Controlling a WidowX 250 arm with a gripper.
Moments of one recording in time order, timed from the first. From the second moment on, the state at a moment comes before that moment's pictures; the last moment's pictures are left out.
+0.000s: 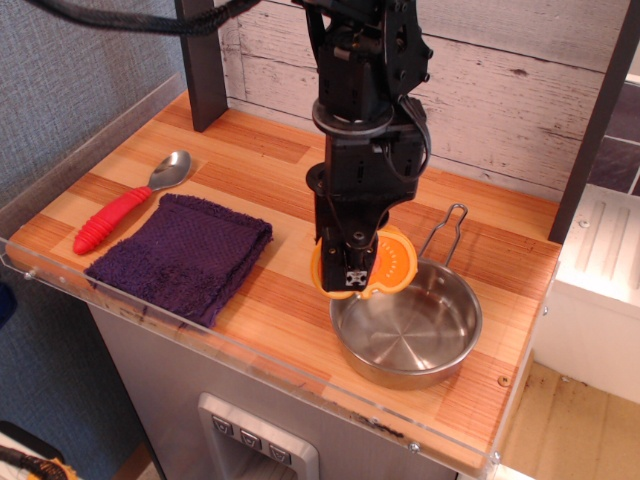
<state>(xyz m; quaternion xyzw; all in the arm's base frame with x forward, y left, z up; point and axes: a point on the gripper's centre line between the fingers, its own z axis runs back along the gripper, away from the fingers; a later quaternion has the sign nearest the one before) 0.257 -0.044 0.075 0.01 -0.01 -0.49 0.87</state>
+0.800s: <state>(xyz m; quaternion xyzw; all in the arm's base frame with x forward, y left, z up) 0.261 -0.019 0.084 0.03 -0.02 -0.41 0.91</state>
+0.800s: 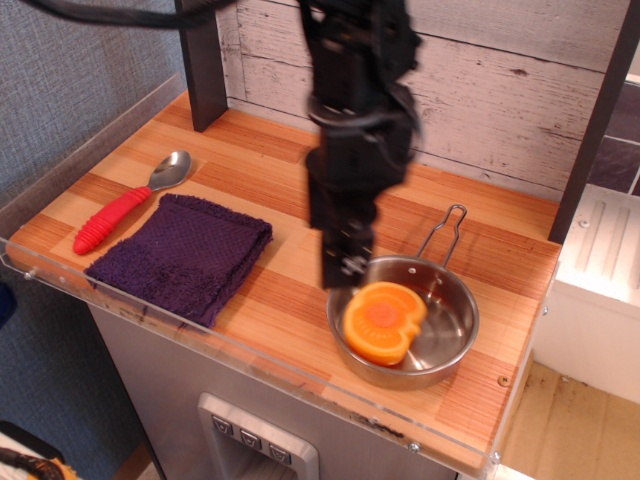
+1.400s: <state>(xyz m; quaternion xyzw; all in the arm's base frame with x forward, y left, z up) 0.262 0.052 0.115 0.06 -0.02 -0.11 0.99</state>
